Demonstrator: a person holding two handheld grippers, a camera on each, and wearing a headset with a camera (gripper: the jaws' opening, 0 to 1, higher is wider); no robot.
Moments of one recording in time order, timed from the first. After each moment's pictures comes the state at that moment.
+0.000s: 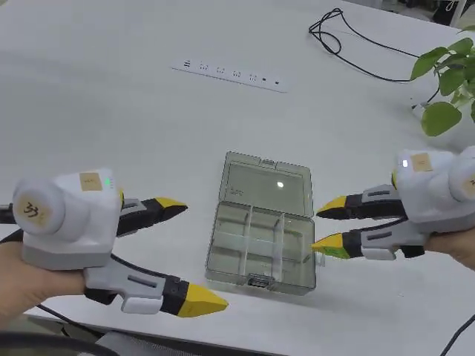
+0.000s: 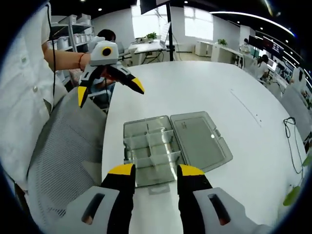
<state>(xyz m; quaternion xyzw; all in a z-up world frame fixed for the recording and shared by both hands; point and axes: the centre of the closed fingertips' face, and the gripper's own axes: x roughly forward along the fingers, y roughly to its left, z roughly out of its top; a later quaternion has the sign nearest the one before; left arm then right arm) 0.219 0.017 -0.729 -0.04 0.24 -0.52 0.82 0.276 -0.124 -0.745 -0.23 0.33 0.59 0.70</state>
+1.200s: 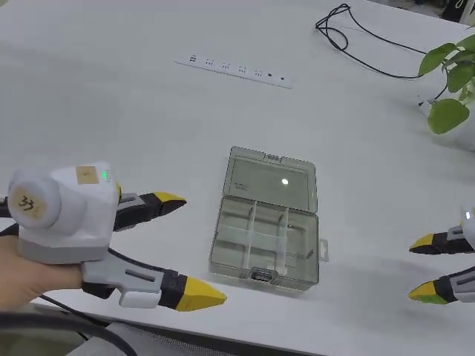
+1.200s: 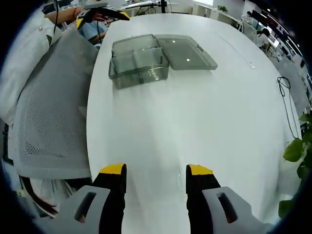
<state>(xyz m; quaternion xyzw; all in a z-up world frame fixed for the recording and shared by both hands) 0.215 0.022 -0.727 -0.04 0.24 -0.51 0.82 0.260 -0.281 -0.819 -0.35 0.46 0.53 0.63</state>
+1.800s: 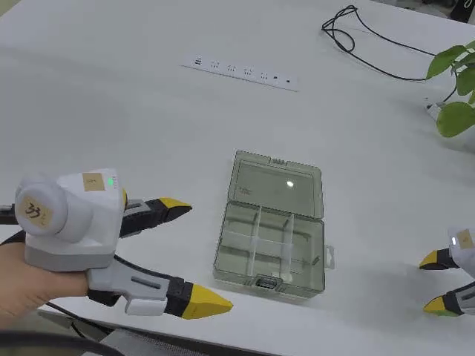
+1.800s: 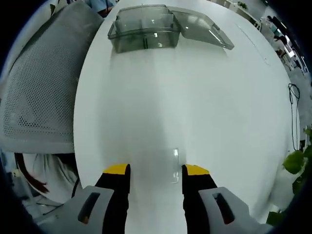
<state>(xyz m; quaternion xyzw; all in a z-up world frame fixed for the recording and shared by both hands) 0.218 0.020 -0.729 -0.05 0.25 -0.51 0.82 0.261 -0.305 -0.849 -0.43 0.47 0.52 0.57</state>
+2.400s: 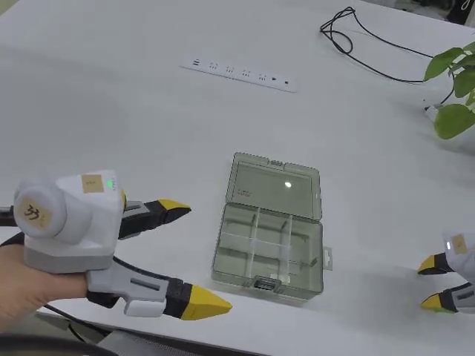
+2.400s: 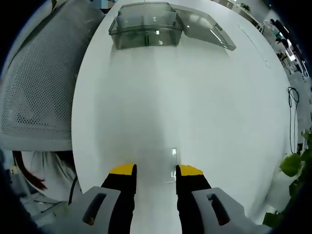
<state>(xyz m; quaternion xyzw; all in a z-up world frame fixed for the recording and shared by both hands) 0.218 0.019 -0.729 -0.05 0.25 -0.51 0.82 0.264 -0.308 -0.848 -0.44 0.47 0.52 0.56</state>
